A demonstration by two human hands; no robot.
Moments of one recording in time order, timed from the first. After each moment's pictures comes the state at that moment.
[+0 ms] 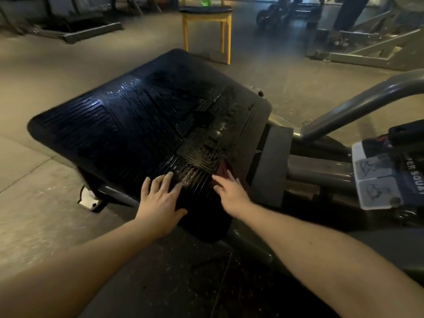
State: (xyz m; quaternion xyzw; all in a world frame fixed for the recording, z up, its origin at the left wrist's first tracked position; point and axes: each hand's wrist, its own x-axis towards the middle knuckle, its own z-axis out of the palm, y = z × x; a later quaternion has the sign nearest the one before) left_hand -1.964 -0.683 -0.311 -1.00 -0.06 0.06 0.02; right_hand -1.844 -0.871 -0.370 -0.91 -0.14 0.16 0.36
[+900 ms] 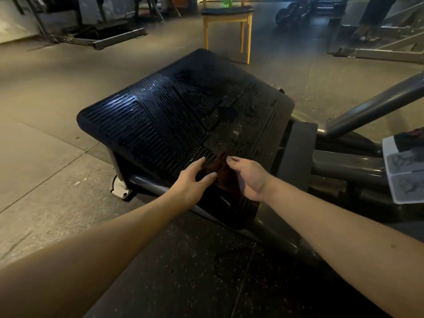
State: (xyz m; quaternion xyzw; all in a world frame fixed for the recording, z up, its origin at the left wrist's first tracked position) left_hand -1.982 -0.679 -0.273 -0.85 -0.13 0.02 -0.52; right_hand -1.890 -0.842 -0.285 -0.54 -0.04 0.38 0.75
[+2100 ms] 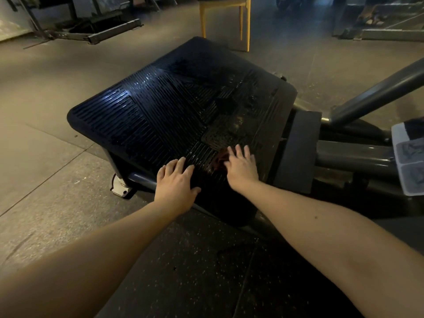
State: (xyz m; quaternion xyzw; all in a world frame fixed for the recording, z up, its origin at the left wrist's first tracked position) left_hand -1.973 -0.656 -0.312 -0.99 -0.12 0.03 -0.02; right_hand -1.837 -0.814 -0.365 -0.97 -0.17 0.07 0.18
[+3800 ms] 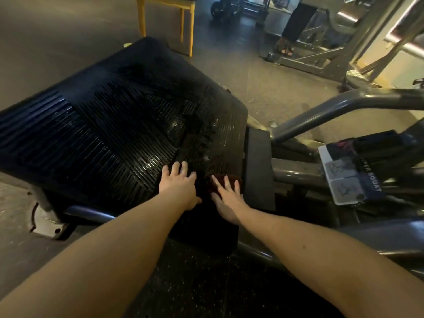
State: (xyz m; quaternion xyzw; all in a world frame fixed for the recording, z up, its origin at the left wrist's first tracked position) left_hand -1.851 -0.652 -0.296 -0.98 0.04 0.18 0.02; right_hand -1.839 -0.832 -0.362 -0.95 -0.05 0.23 0.21
